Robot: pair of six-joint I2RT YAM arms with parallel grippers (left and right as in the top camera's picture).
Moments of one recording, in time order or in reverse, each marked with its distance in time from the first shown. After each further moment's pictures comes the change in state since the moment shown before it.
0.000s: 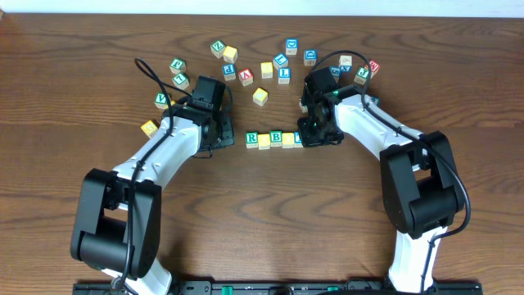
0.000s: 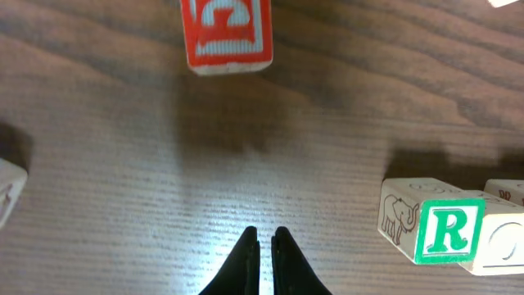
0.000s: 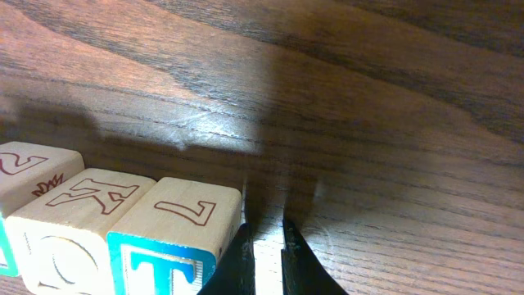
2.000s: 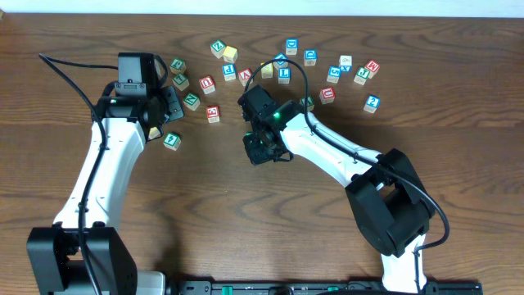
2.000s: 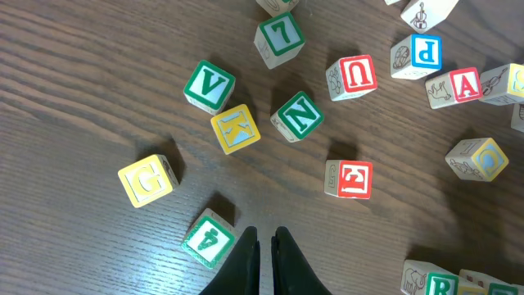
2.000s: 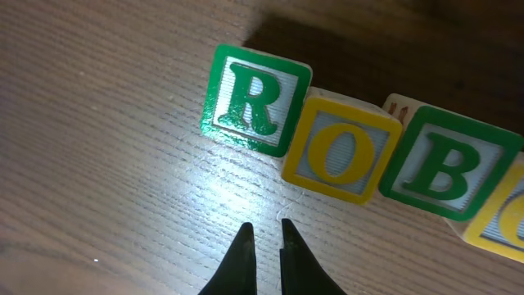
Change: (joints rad) left arm 0.274 -0.203 0.095 -0.069 -0.010 0.083; right arm 0.322 0.001 0.112 -0.022 0.019 0.126
